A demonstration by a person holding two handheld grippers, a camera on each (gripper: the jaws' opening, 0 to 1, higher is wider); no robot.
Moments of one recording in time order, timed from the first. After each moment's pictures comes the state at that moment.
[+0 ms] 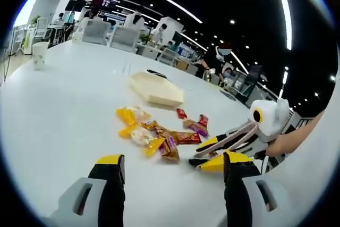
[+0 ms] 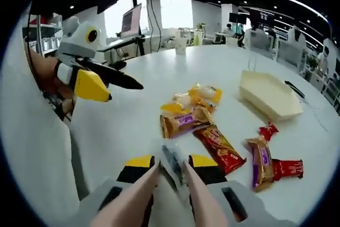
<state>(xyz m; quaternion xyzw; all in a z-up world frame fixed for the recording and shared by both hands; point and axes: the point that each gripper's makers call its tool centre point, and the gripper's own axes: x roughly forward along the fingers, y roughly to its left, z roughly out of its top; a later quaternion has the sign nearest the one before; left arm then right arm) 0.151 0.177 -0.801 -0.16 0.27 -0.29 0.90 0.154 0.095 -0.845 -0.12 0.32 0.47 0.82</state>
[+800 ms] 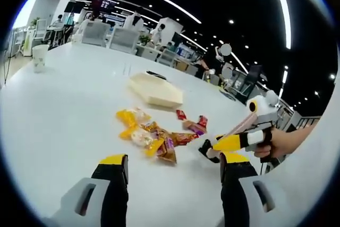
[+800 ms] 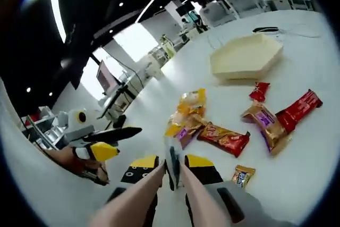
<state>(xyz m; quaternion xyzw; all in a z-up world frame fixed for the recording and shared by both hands) 0.151 0.180 -0.795 -0.16 0.27 -0.29 0.90 0.159 0.078 -0.803 0.20 0.36 0.41 0.81</state>
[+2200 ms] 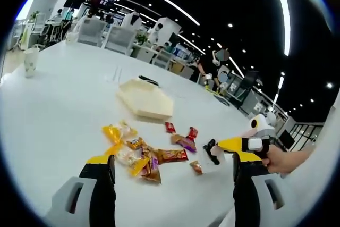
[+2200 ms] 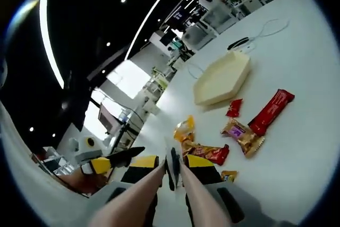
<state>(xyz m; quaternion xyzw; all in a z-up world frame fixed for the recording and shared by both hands) 0.172 0.159 -0.759 -0.19 0.27 -0.31 0.89 0.174 0.037 -0.770 0.31 0.30 0.35 0.83</state>
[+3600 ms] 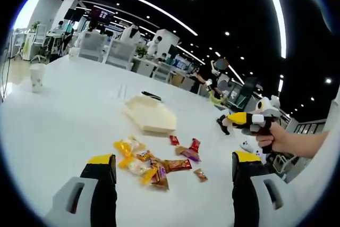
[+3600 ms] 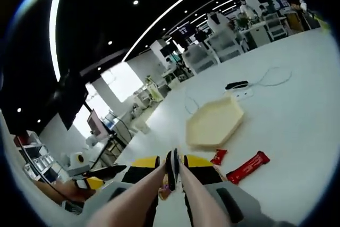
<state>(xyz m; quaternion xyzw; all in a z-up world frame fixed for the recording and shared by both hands) 0.170 0.187 -0.733 -0.18 0.22 -0.30 0.91 0.223 -0.004 -0.693 0.25 0.24 0.31 0.89</state>
